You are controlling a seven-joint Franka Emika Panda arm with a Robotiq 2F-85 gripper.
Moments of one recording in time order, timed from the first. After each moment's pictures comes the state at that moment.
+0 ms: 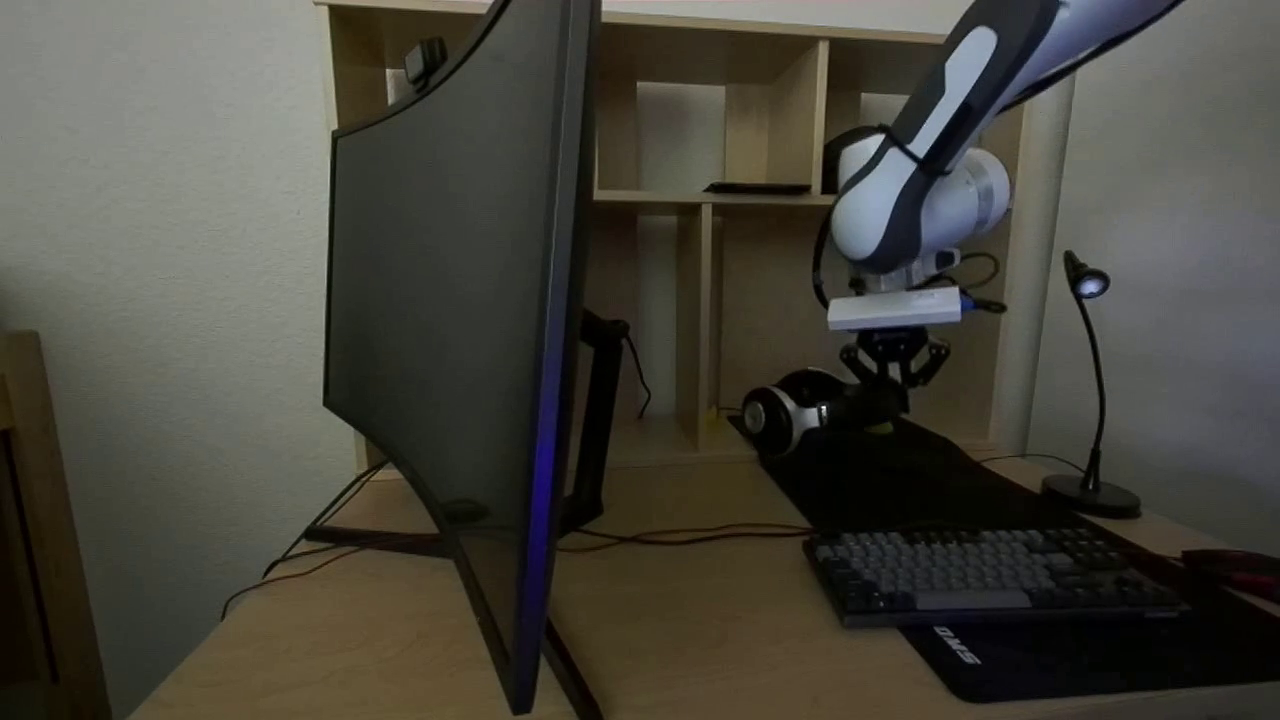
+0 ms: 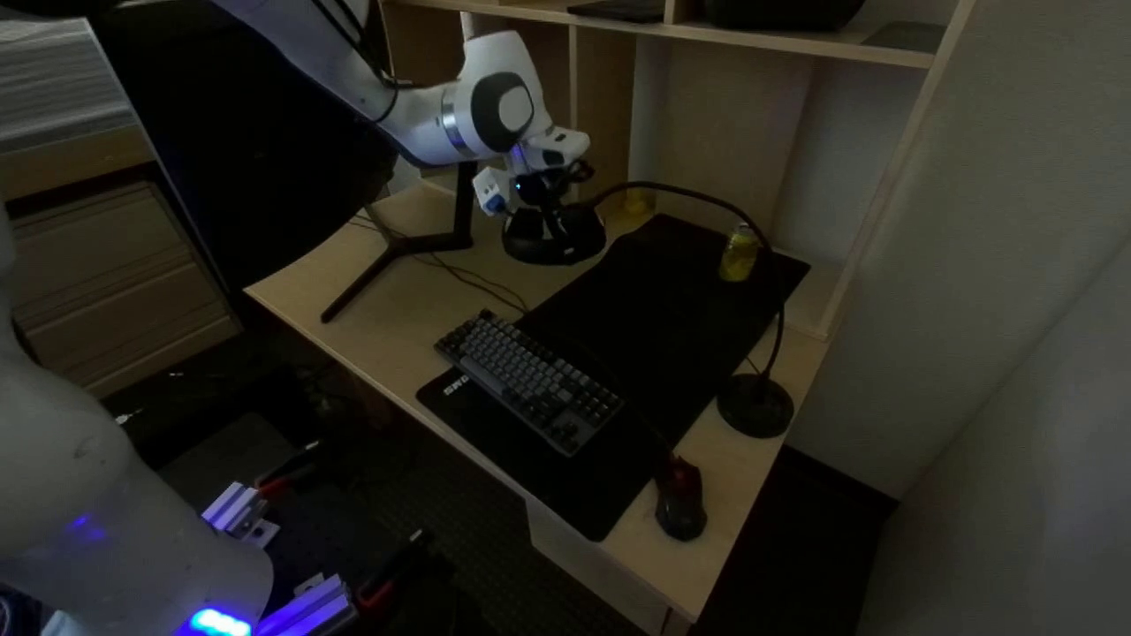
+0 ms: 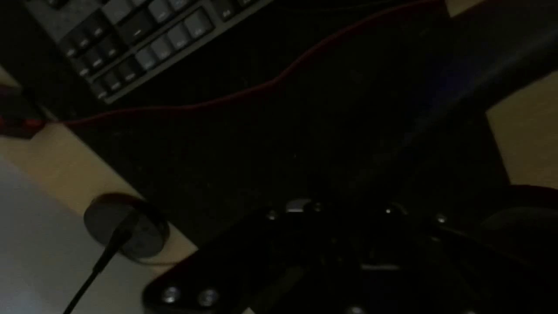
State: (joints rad) arm 0.21 0.34 -0.22 -1.98 -0.32 2.44 0.85
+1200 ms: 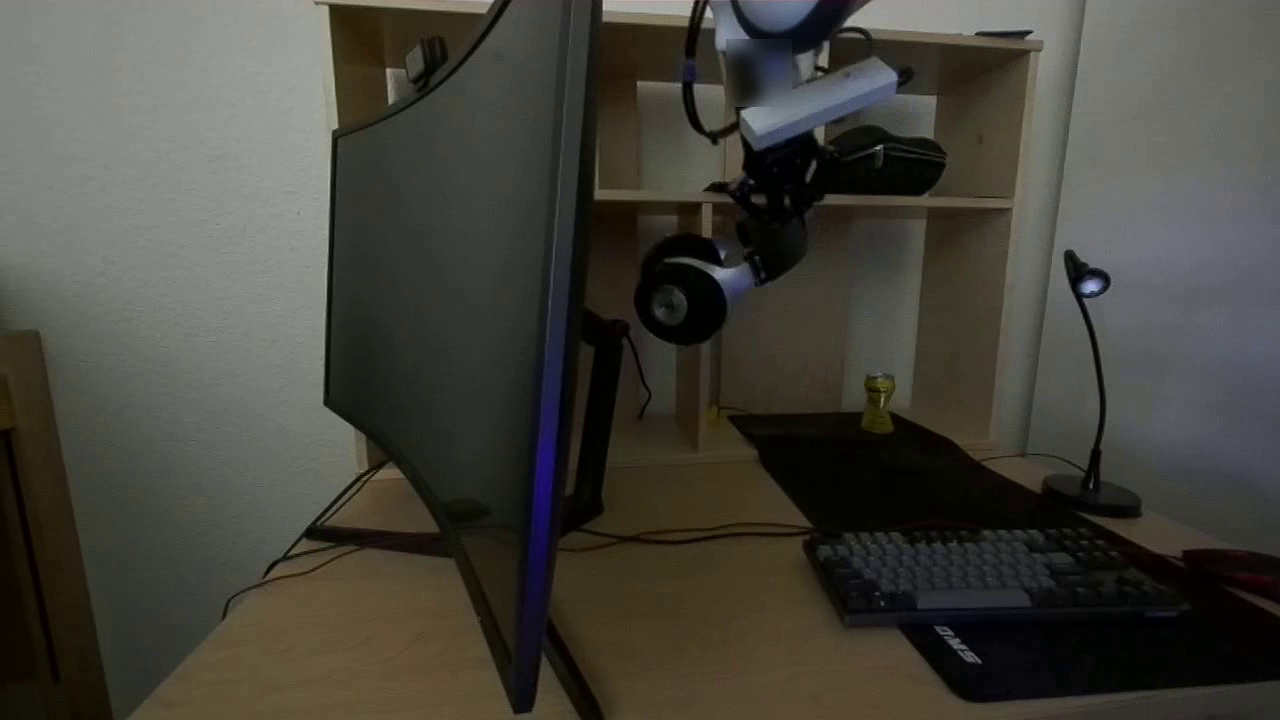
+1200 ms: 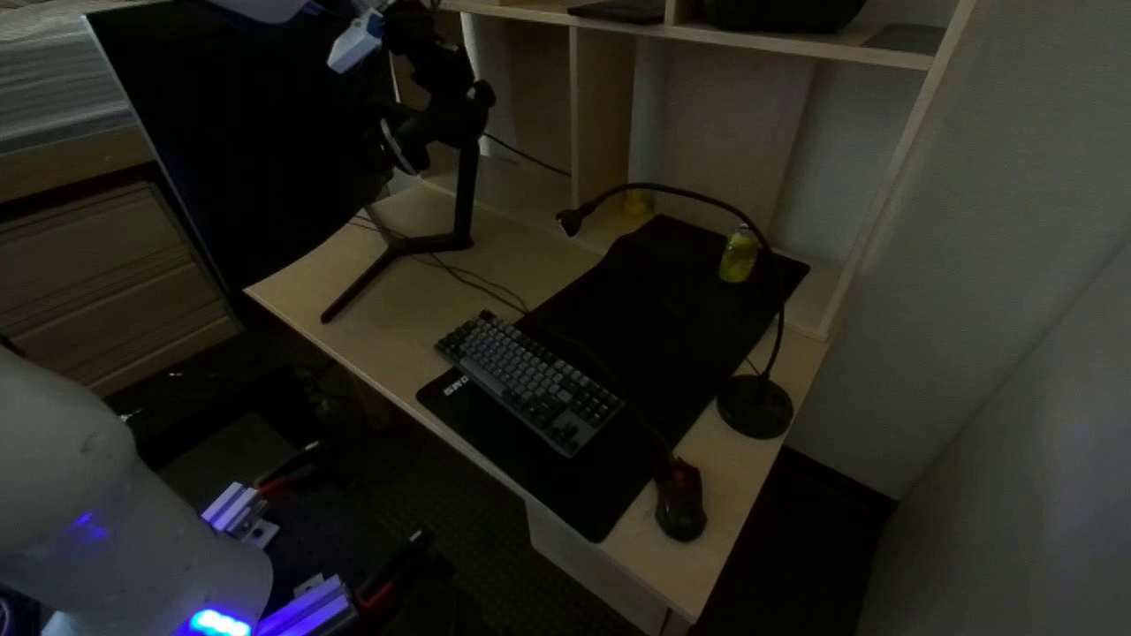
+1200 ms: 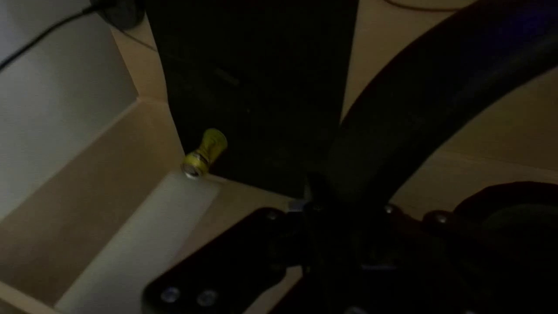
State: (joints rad) arm 0.24 0.02 0.13 -1.90 -0.64 2.14 0.65
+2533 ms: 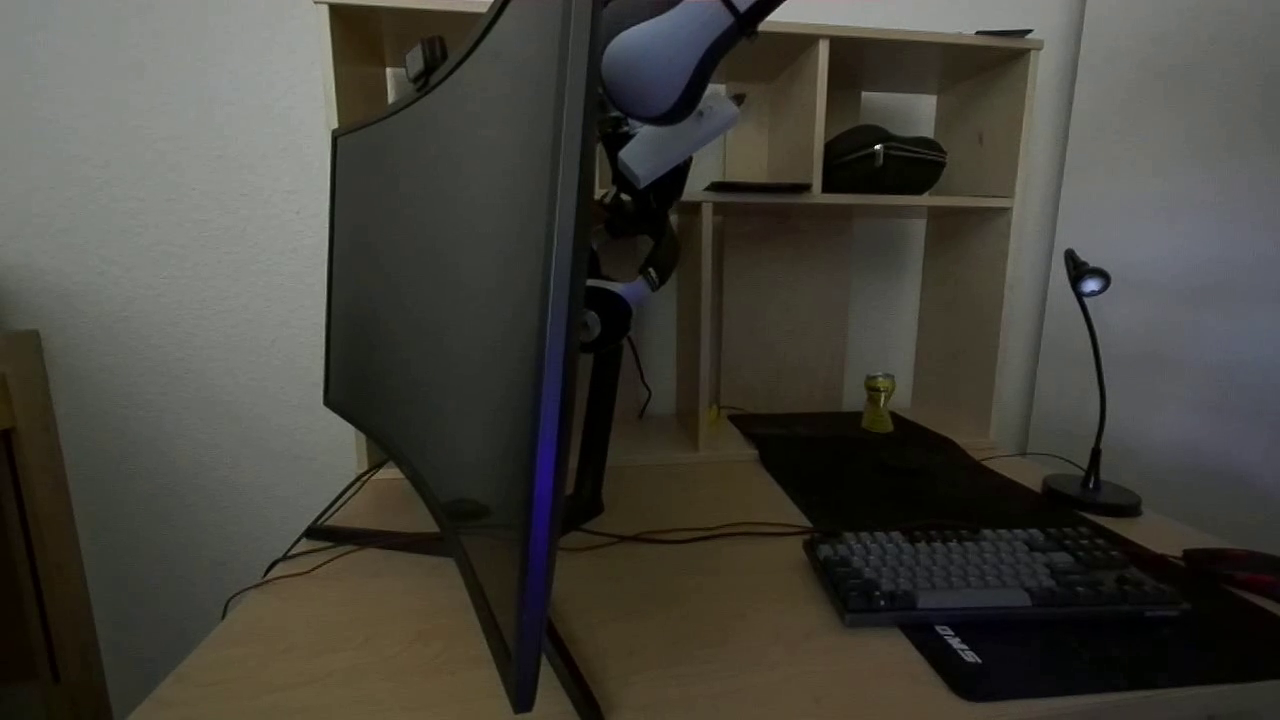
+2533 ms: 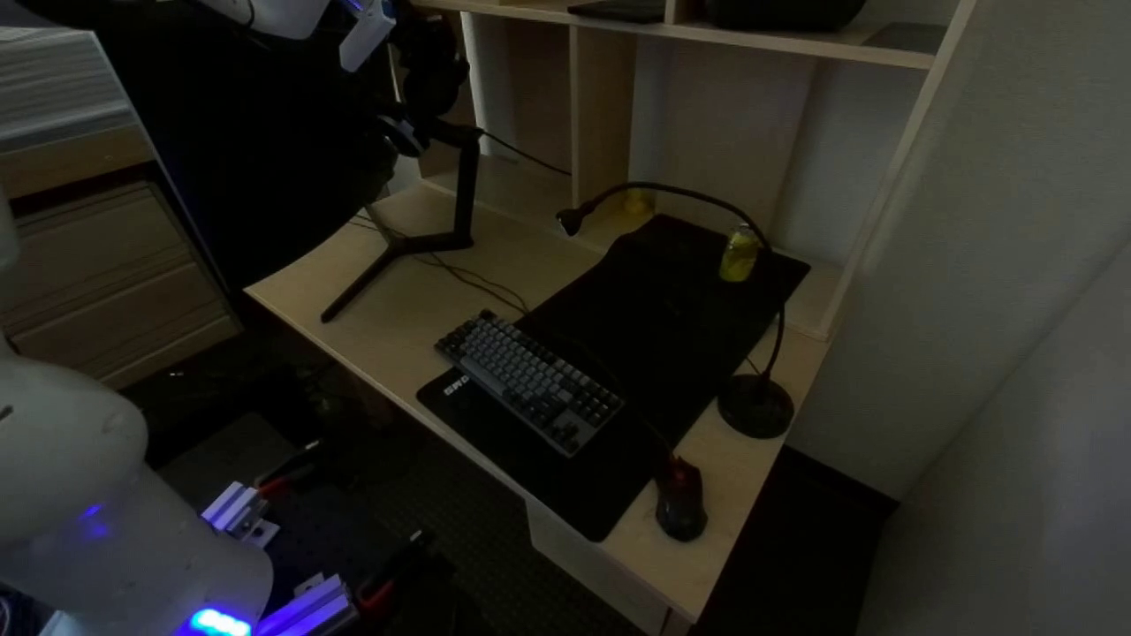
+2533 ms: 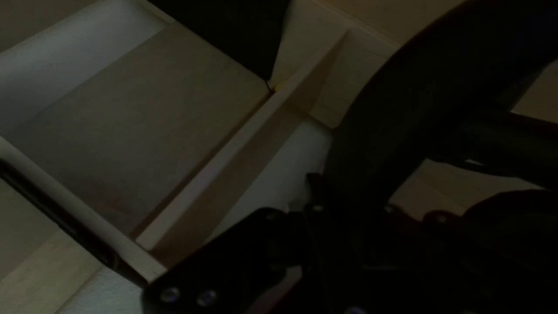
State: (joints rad) arm 0.35 0.38 0.19 -1.49 -0.94 2.18 0.56
